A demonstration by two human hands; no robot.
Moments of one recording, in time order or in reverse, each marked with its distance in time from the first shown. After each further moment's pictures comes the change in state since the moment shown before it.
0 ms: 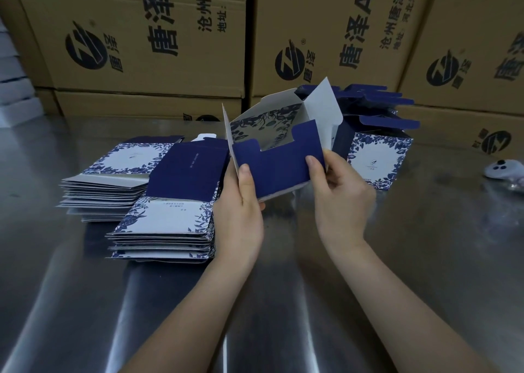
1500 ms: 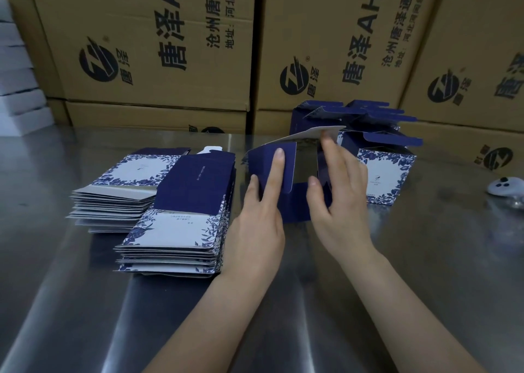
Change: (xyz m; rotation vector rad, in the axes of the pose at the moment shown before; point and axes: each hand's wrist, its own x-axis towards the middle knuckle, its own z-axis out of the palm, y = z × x) left_hand -0.008 0.016 -0.008 0.575 -0.288 0.349; right_hand 0.010 0.002 -0.004 -0.013 -0.192 -0.255
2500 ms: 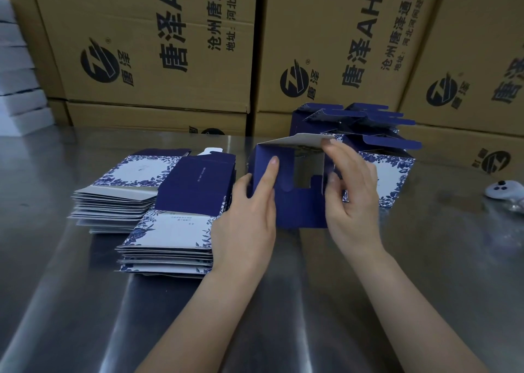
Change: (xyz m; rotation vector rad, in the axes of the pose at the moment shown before) left_hand 0.004 -0.006 -0.004 0.194 0.106 -0.128; right_hand 0.006 0.008 -0.009 0.148 0.044 -0.062
